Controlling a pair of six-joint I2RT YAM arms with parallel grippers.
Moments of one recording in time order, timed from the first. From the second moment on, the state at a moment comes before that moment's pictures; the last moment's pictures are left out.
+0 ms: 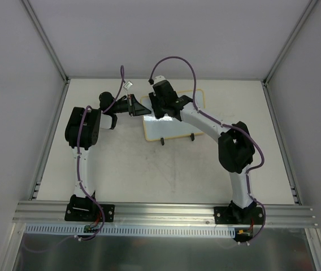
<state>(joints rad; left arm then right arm) -0.13 2.29 1.24 1.19 1.27 -0.98 0.72 2.05 1.77 -0.42 0.19 0.18</state>
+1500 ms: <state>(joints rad) -0.13 2.28 1.23 1.19 1.25 -0.98 0.82 2.01 1.53 -0.36 0.34 0.28</state>
